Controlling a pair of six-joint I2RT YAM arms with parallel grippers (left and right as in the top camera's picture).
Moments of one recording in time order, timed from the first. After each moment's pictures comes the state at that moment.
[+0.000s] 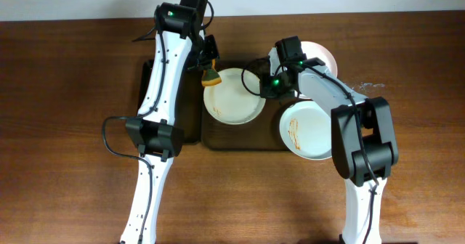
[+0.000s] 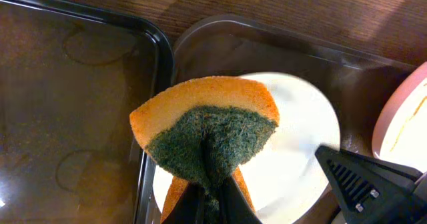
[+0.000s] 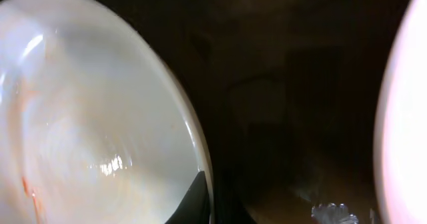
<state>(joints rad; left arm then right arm) -0.27 2.77 3.10 -1.67 0.17 -0.49 0.25 2.23 1.61 -0.55 -0.33 0.26</state>
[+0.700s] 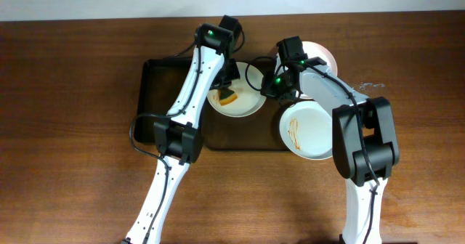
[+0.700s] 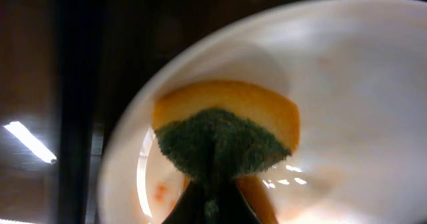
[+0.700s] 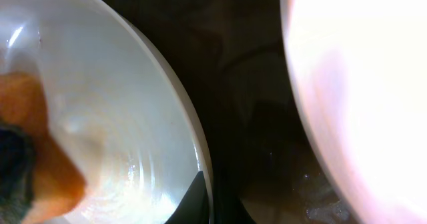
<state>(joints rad) -0.40 2.94 3.10 -1.67 -0.02 -0.65 0.24 2.23 1.61 -0.59 -0.30 0.46</state>
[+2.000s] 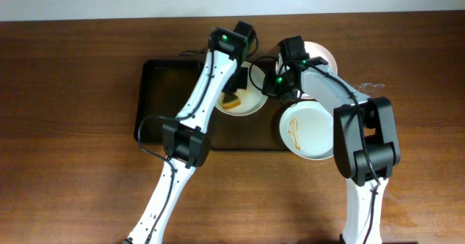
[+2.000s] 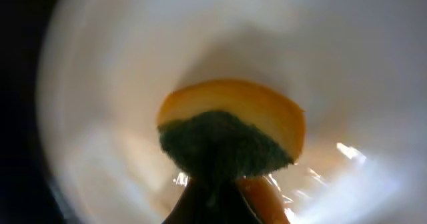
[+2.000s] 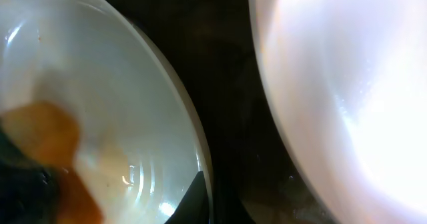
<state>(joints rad) -0.47 2.94 3.10 -1.68 -0.10 -0.38 0.23 2.23 1.61 -0.59 -0.29 0.47</state>
